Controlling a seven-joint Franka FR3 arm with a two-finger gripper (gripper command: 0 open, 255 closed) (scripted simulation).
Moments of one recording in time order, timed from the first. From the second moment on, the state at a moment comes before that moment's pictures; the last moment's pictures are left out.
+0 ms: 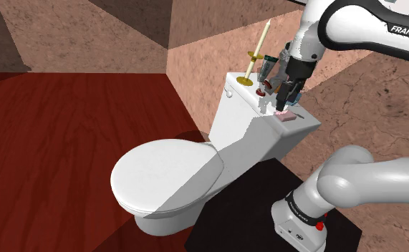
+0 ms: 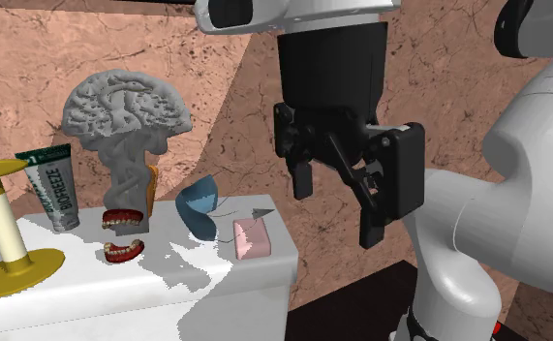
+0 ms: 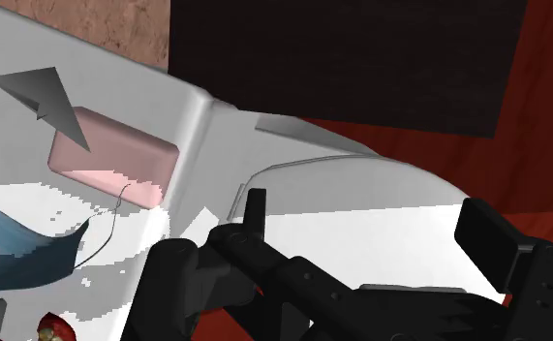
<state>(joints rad) 0.00 -0.81 0.01 -2.43 -0.06 1.46 -0.05</state>
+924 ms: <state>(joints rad) -0.03 -0.69 -0.37 -2.37 -0.24 1.59 -0.54</state>
